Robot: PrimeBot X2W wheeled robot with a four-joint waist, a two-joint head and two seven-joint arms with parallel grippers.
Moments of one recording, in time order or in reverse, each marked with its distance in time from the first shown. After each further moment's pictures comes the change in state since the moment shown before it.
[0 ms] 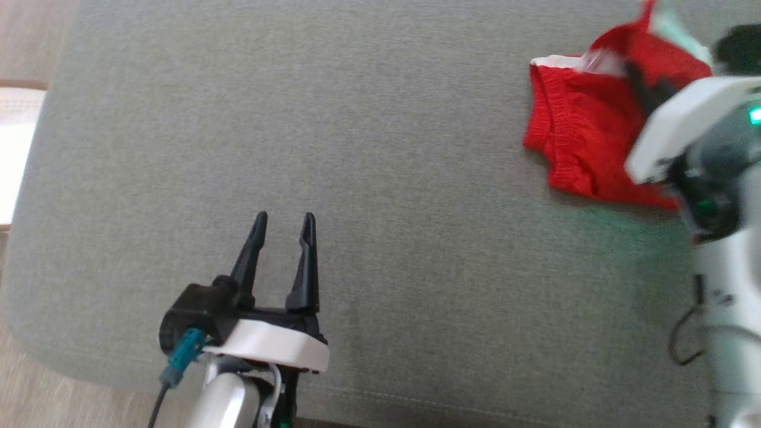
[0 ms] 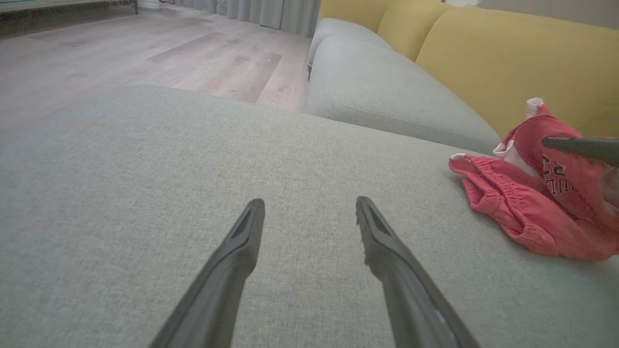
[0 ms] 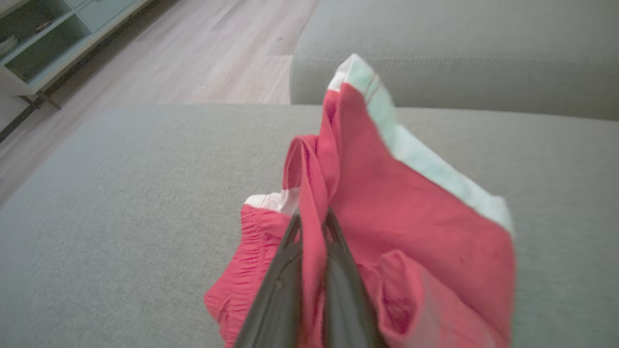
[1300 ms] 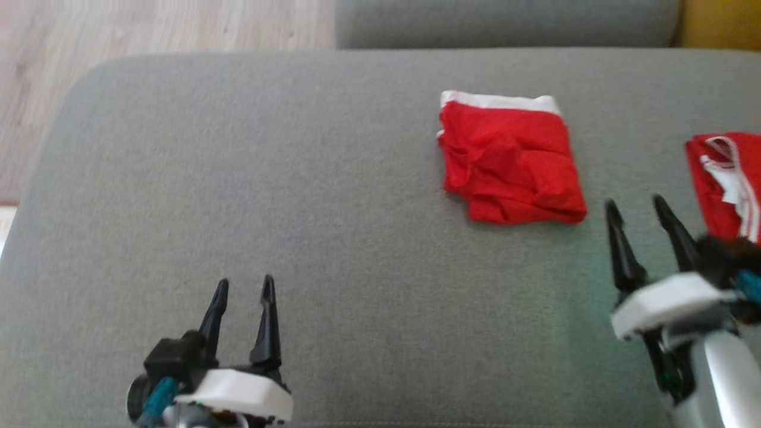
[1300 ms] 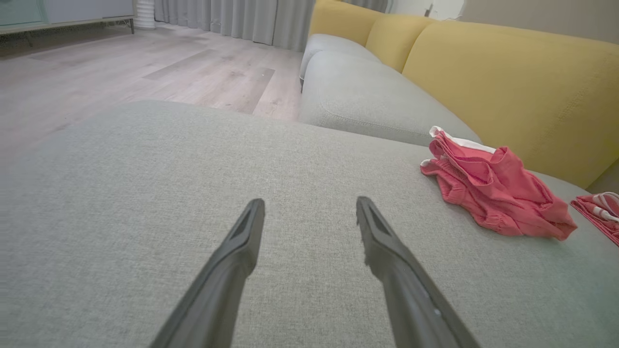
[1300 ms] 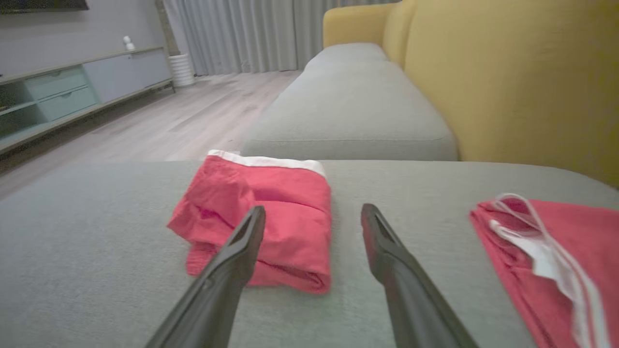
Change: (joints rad) left arm 0.144 0.000 0.115 0.071 0.033 -0.021 0.000; right arm 0.438 0.048 -0.015 -0.020 -0.149 0.000 -0.606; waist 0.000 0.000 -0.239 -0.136
